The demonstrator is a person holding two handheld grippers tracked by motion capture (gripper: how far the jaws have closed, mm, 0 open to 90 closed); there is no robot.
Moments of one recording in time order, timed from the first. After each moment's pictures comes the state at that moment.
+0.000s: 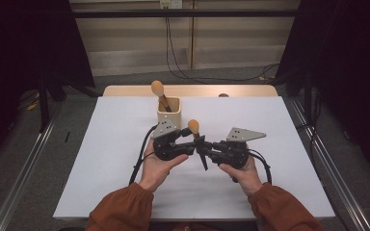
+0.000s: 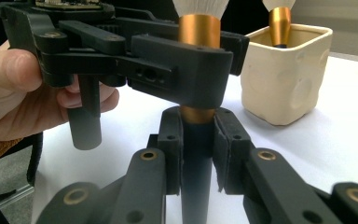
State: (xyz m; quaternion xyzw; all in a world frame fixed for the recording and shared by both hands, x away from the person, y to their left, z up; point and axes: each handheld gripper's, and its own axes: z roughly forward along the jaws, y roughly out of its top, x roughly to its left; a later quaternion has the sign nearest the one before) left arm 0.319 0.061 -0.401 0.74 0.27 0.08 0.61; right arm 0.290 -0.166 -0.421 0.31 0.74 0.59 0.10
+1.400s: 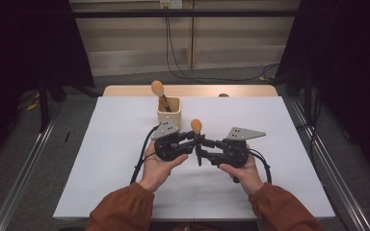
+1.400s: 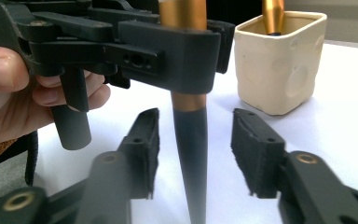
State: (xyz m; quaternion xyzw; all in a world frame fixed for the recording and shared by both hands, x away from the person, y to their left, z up) left arm 0.317 0.059 -0.398 0.74 0.26 0.07 0.61; right arm 0.293 -0.168 -0.426 0.33 0.74 0.58 0.09
